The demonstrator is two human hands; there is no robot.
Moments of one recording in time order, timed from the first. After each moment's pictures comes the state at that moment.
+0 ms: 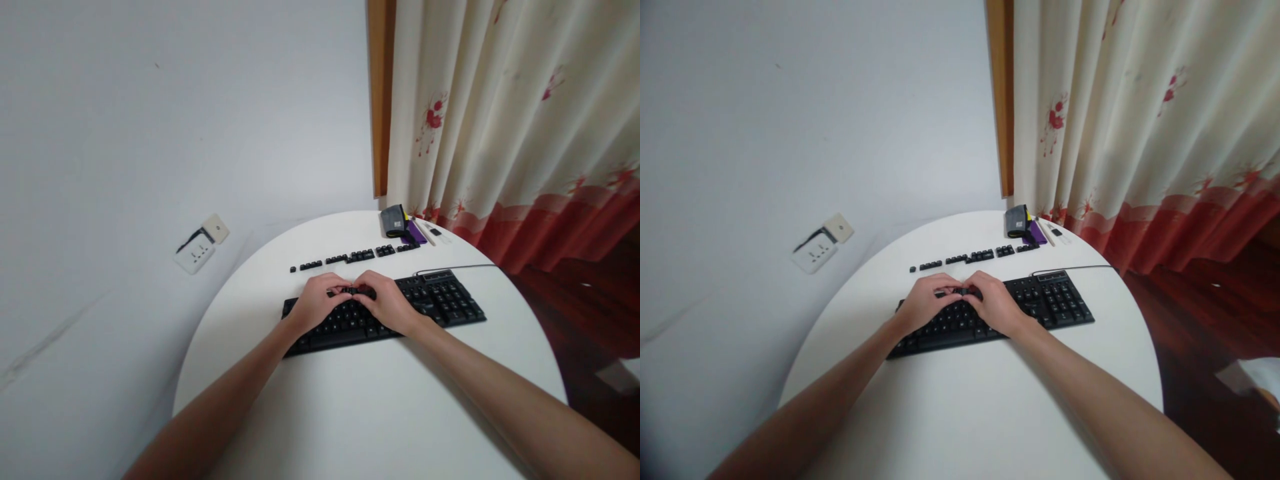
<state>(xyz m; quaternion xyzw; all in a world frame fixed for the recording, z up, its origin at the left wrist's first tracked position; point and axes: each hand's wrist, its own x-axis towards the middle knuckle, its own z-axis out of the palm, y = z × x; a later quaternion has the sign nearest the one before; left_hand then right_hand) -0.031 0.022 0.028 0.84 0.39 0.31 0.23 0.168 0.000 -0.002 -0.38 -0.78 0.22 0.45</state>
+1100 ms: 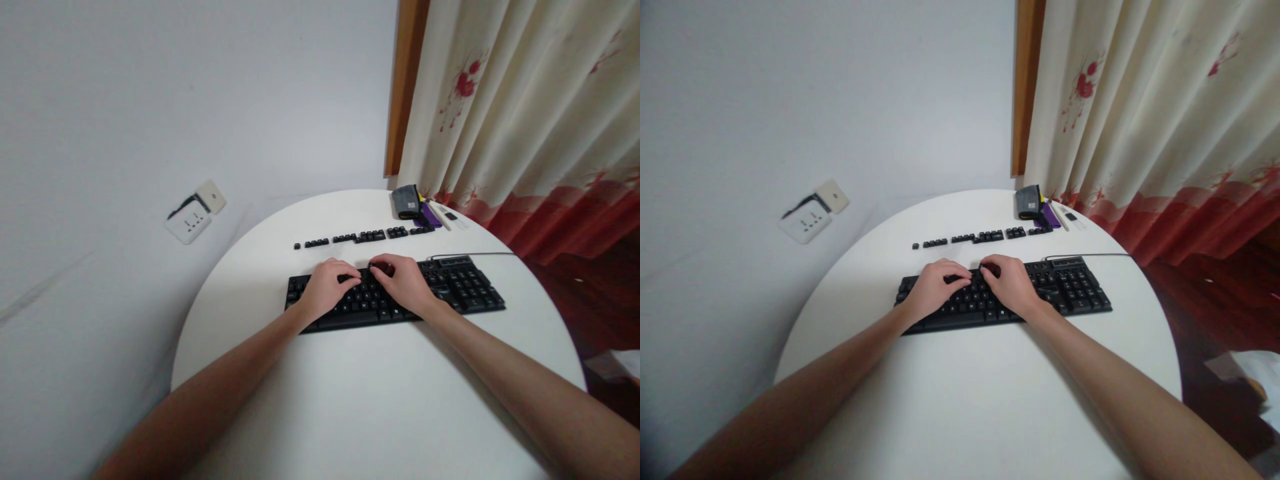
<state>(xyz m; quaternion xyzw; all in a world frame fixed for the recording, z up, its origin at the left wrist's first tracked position) -0.035 0.022 0.000 0.84 0.39 0.32 0.19 0.167 0.010 -0.015 -0.50 -0.73 0.19 0.43</state>
